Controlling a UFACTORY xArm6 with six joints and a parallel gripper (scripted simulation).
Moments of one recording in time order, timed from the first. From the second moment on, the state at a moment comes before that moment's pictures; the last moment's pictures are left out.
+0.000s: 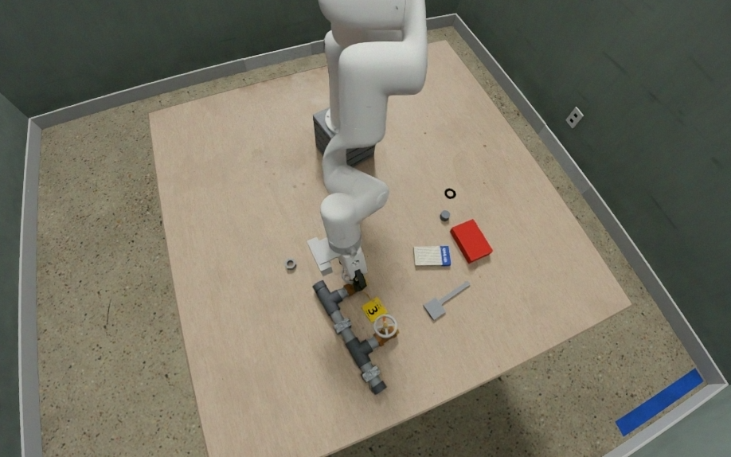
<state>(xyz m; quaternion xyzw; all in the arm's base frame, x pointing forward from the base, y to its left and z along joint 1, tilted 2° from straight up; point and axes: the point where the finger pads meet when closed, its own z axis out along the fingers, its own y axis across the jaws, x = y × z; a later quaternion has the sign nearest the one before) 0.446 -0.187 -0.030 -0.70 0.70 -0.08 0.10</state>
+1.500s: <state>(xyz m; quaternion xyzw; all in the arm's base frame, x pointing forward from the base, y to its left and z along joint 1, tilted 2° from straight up) 0.447 -0.187 -0.029 -0.71 0.70 -0.06 0.08</state>
